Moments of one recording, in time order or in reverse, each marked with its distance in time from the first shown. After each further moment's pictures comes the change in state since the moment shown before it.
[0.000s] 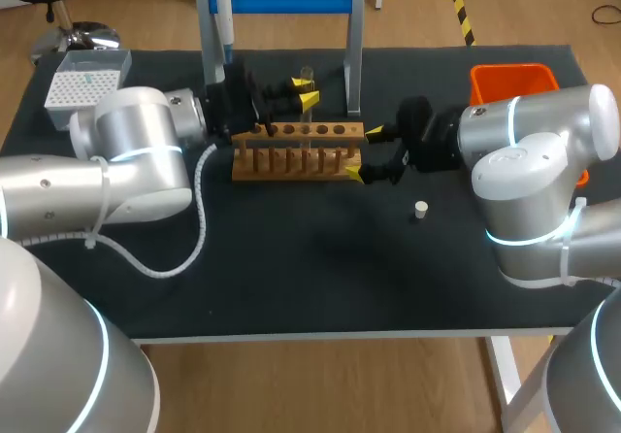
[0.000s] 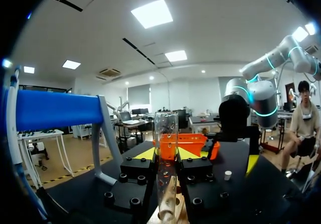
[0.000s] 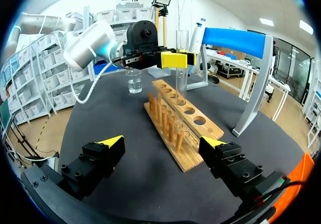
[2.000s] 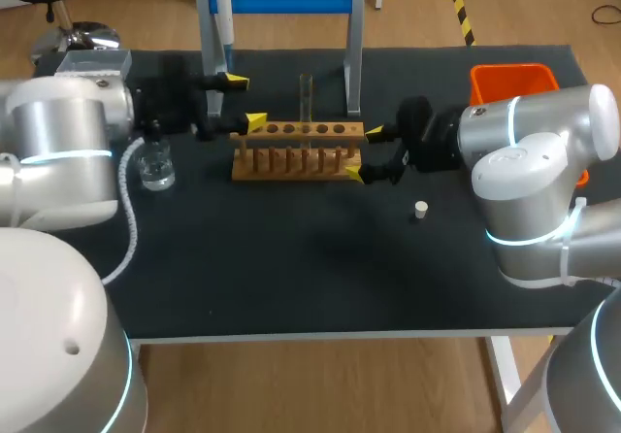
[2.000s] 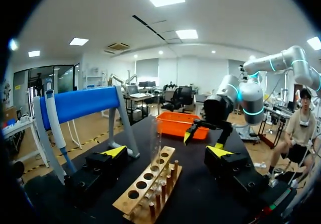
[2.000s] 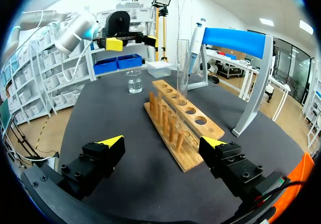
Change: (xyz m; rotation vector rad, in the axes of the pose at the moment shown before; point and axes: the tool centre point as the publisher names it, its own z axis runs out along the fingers) left arm 0.024 -0.034 -0.112 -0.251 -0.065 -0.084; right arm 0.000 0.000 0.000 0.000 0.000 0.000
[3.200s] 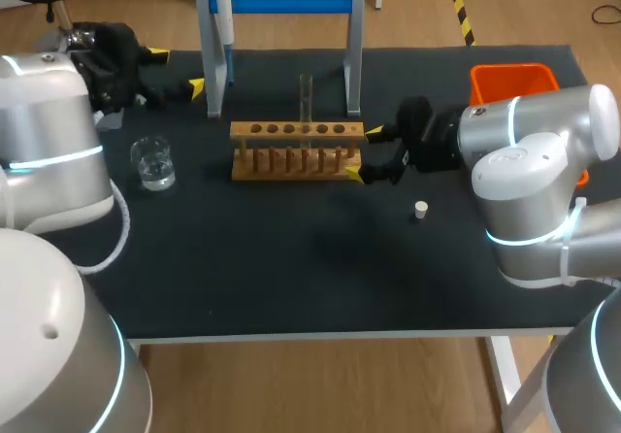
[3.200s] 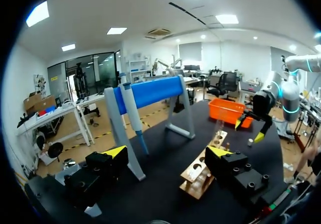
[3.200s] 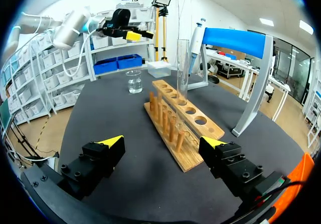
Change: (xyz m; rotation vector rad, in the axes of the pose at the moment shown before) left arm -0.094 -0.003 -0.087 -0.164 -0.411 -0.048; right arm 0.000 0.000 0.000 0.000 0.000 0.000
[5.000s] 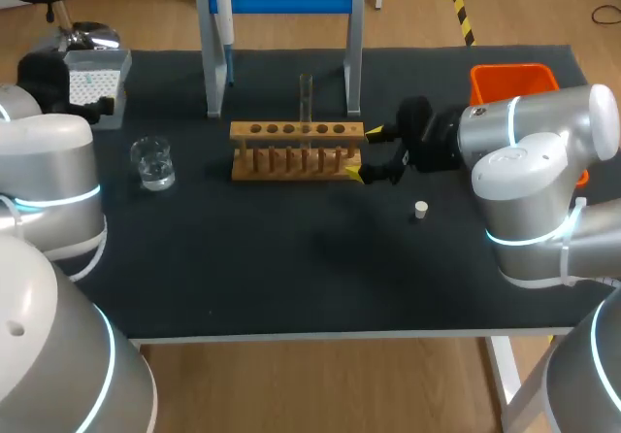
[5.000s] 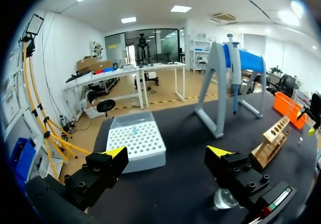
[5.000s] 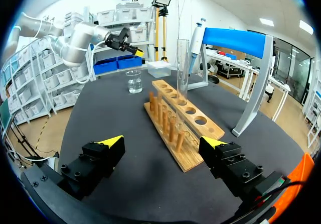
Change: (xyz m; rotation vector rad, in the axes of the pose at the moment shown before) left arm -0.141 0.124 -0.073 -0.181 -0.490 -0.248; right arm 0.000 0.000 0.000 0.000 0.000 0.000
